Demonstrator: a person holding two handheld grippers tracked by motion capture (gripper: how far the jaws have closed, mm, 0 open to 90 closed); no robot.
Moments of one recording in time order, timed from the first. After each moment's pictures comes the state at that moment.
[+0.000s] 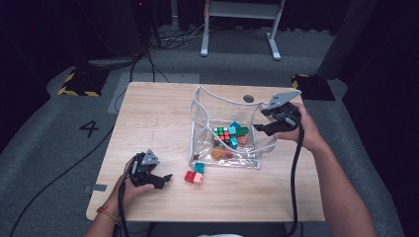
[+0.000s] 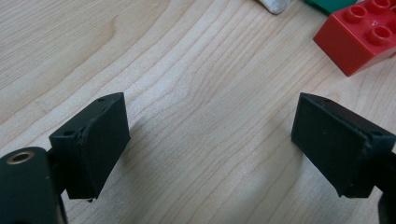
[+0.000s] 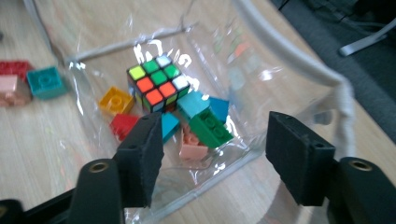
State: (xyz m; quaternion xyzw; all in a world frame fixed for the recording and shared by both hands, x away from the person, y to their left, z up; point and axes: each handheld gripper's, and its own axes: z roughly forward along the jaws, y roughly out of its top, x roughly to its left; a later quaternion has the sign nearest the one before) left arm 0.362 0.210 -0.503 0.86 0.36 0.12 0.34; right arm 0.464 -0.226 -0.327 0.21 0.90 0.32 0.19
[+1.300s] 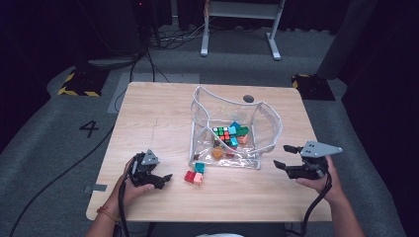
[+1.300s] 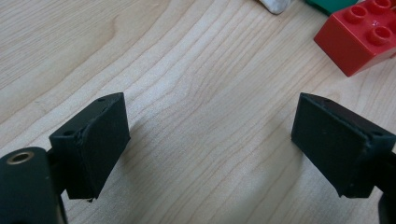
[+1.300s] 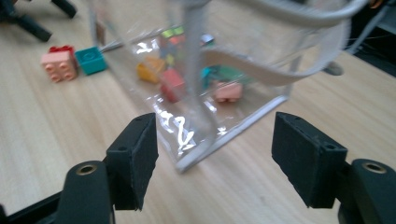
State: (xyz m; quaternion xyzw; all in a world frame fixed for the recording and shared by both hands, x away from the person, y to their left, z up) left arm 0.362 0.210 -0.503 0.86 0.36 0.12 0.34; right arm 0.358 -0.302 -0.405 0.26 0.84 0.43 0.20
